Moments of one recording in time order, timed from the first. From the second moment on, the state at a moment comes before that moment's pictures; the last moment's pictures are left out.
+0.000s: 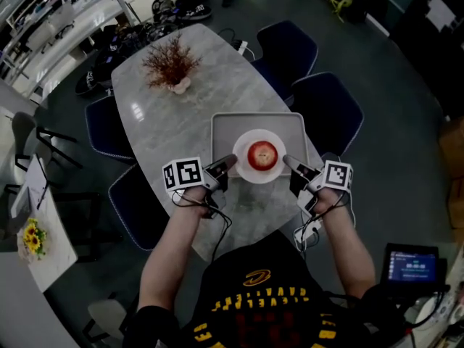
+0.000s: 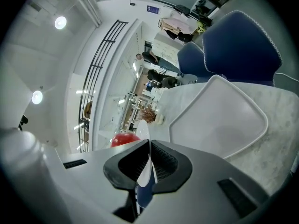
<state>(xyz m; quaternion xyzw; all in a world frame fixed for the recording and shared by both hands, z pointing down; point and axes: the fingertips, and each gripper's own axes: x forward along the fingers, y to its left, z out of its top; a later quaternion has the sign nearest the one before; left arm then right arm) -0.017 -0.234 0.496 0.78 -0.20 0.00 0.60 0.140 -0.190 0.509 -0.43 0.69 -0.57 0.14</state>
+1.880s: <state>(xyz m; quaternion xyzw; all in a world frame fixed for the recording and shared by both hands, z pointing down) 0.040 -0.352 0.661 0.69 -0.24 0.07 0.68 0.193 -0.311 0.672 -0.41 0.61 -0.68 0.07</state>
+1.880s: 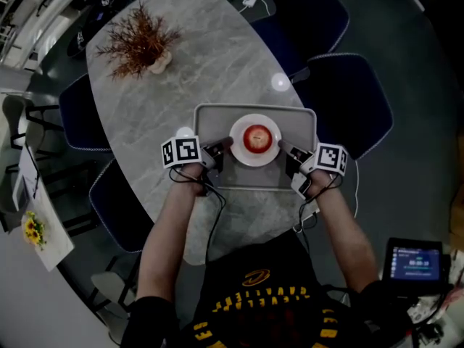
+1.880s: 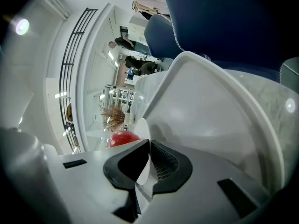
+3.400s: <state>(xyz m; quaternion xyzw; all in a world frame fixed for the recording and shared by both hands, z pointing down) 0.013 -0.348 0.654 0.77 -0.33 0.17 0.51 0.221 -0.312 0.638 -0.54 0.71 -0.45 -0.04</state>
